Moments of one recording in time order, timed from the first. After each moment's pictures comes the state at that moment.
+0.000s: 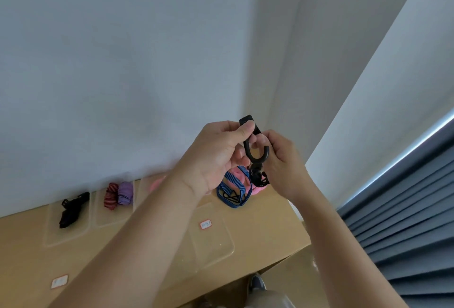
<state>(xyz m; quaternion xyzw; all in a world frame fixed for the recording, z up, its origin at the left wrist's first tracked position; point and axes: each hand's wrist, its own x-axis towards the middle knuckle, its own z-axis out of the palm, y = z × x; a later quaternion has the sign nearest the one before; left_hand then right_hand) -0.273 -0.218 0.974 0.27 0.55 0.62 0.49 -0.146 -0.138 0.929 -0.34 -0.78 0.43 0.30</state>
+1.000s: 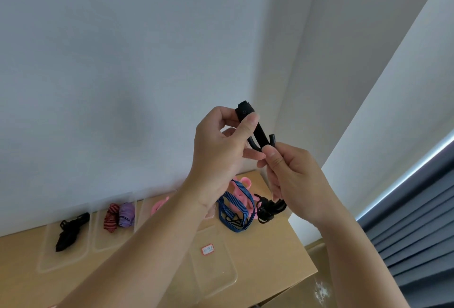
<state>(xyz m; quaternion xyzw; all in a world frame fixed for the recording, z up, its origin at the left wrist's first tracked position) -0.282 -0.224 1.008 0.34 0.54 0.72 0.27 -0.146 -0.168 0.999 -0.31 -0.78 0.47 0.28</state>
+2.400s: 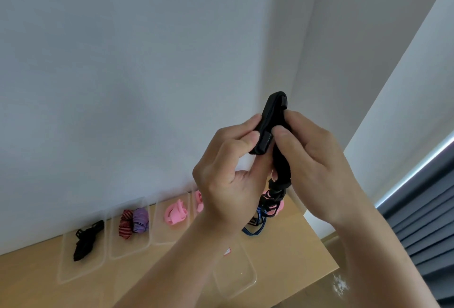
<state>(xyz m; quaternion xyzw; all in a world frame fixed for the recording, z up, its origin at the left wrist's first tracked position) -0.285 -0.230 0.961 0.51 0.41 0.73 -0.21 -0.165 -0.196 1.033 -0.26 -0.76 0.47 0.37</state>
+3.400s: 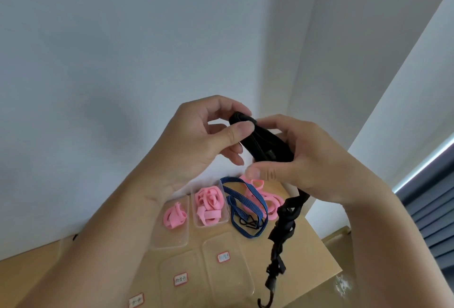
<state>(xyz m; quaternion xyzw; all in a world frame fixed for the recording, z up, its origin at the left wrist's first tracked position) -0.346 -0.247 1.032 0.50 0.55 0.59 0.33 -0.166 -0.148 1.027 -0.21 -0.83 0.48 0.20</state>
